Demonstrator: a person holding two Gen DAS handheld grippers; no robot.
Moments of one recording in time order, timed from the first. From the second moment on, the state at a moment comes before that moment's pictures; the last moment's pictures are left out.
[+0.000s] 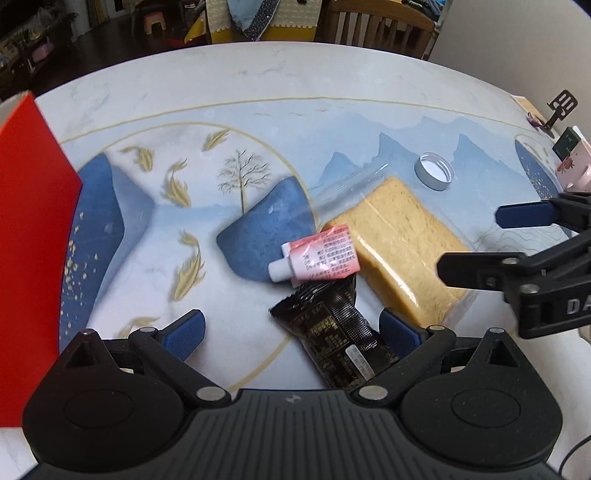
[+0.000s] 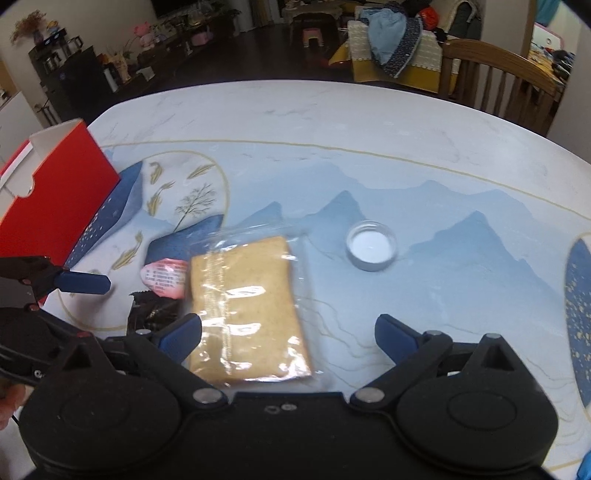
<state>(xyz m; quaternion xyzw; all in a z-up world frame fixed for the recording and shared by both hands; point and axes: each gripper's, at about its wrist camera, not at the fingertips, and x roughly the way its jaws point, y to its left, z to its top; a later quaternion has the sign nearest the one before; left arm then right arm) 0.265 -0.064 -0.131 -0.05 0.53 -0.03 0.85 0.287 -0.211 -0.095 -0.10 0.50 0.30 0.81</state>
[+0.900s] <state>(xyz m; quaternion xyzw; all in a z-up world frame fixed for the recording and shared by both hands) 0.225 -0.053 -0.123 0.00 0.52 -0.09 0.85 0.233 -0.203 -0.114 -0.17 0.50 0.28 0.80</state>
